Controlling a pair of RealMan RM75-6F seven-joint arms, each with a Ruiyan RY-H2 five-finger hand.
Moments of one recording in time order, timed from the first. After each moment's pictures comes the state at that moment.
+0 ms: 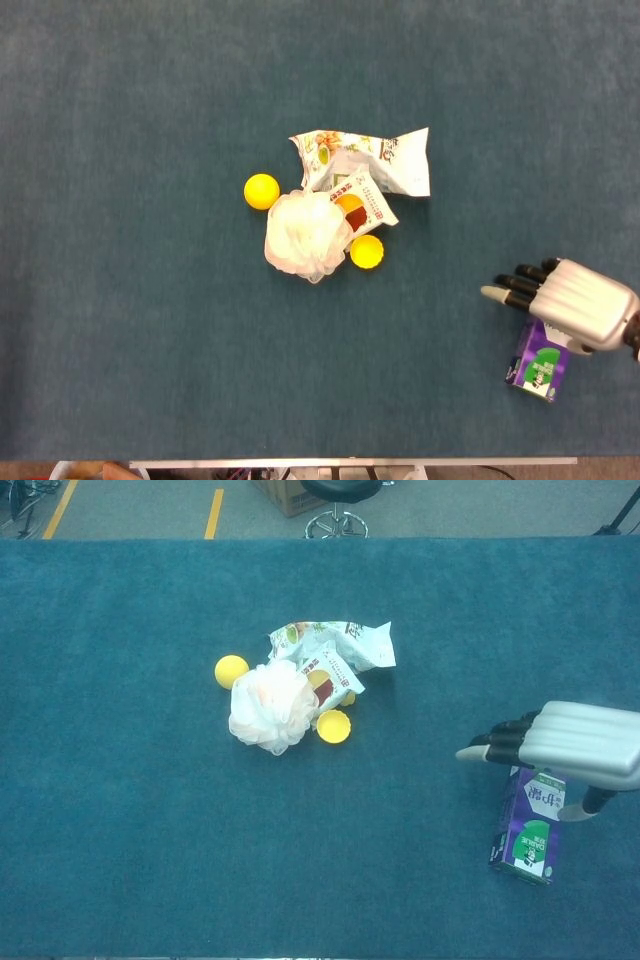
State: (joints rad) left arm 0.03 -1.18 -0.04 -1.62 1.48 1.58 0.14; right arm 0.64 -1.10 -0.32 -1.66 -1.80 0.93 -0.22
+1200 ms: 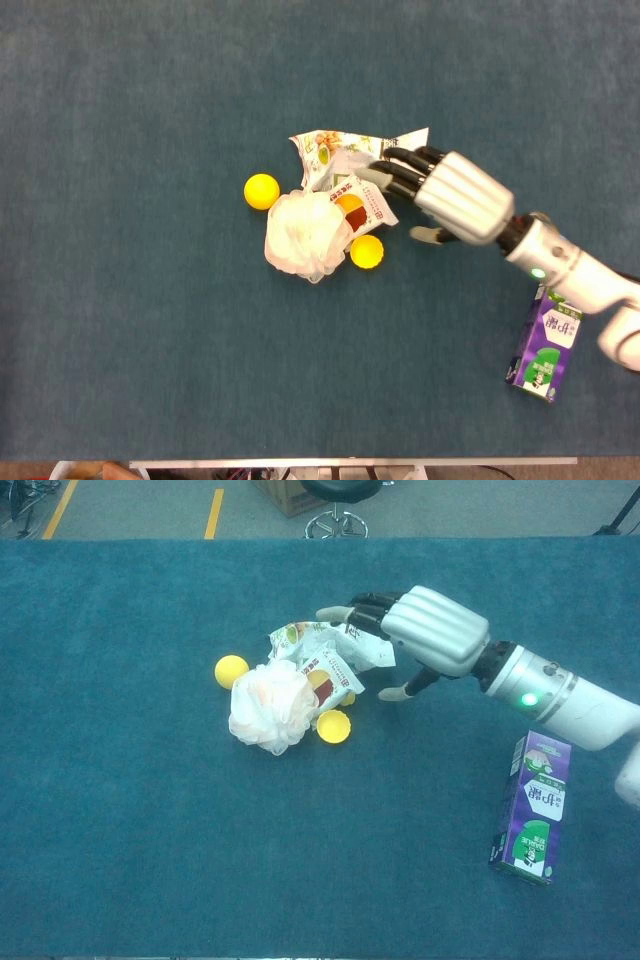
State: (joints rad) left arm 0.05 -1.16 -0.03 -1.60 1.45 1.59 0.10; right arm 0.74 -1.77 0.00 -0.87 -1.85 1.28 0.26
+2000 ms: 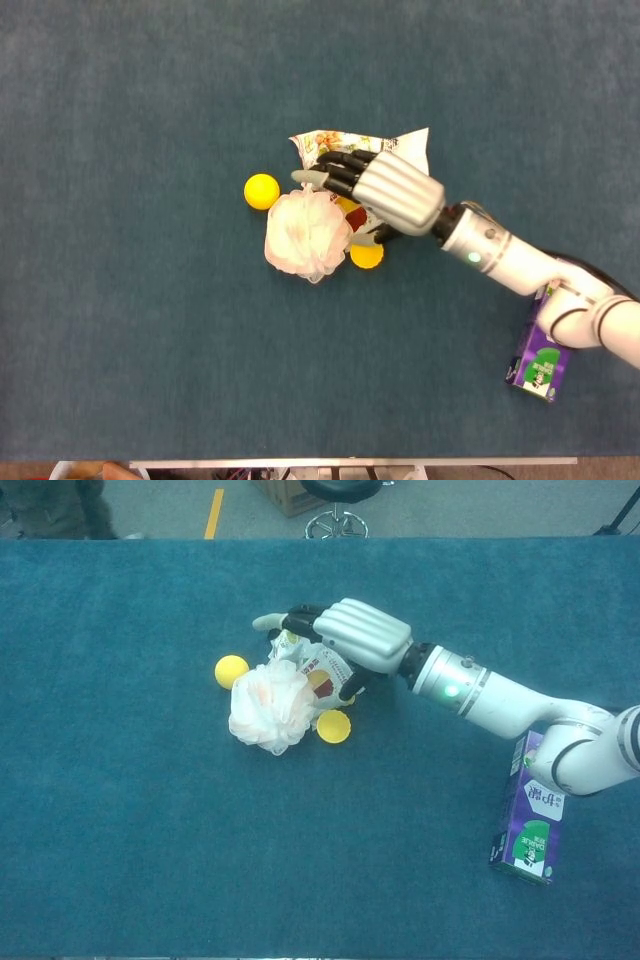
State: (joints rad) left arm 0.07 -1.17 -0.03 -1.58 1.44 1.60 0.09; right arm 0.90 -1.98 -0.02 -0.60 -1.81 1.23 0.56
